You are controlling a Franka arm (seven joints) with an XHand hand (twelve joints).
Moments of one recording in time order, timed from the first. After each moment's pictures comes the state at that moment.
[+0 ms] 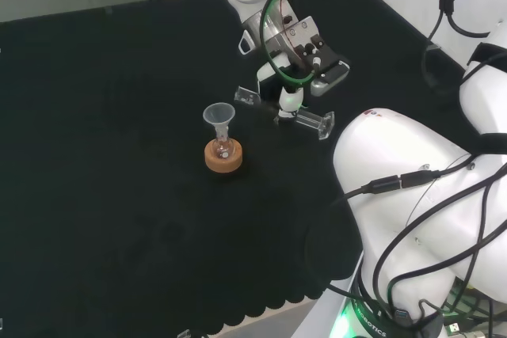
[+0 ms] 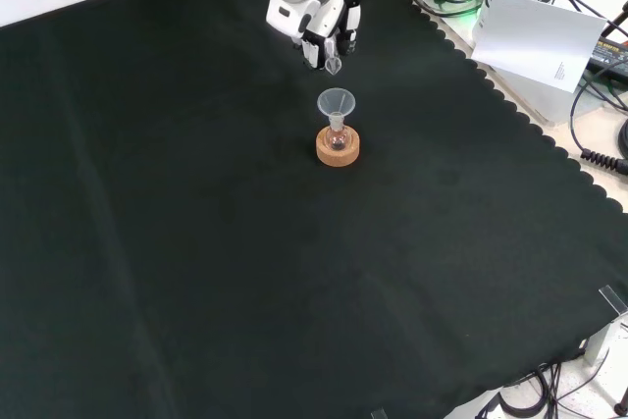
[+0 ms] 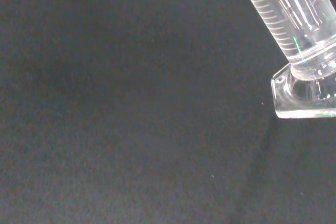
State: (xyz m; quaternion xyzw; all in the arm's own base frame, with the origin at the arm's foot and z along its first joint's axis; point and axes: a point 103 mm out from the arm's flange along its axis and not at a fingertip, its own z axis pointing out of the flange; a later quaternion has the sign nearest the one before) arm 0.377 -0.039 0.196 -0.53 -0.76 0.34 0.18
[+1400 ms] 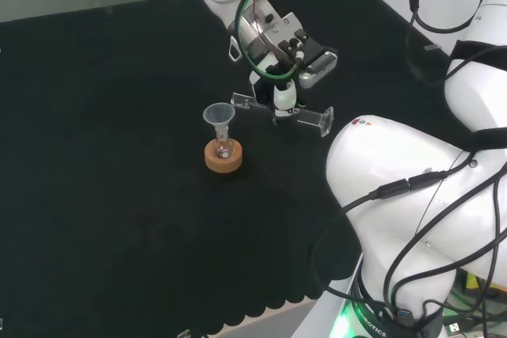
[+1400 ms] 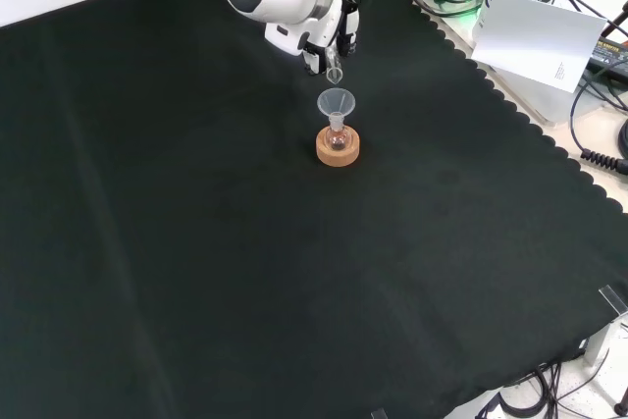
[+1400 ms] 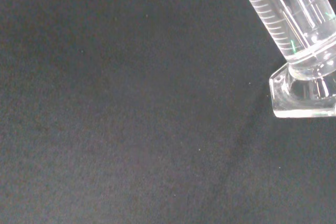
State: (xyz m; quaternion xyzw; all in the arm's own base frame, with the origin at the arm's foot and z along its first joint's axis) arm 0.387 -0.027 0.201 -0.50 -0.73 0.41 0.19
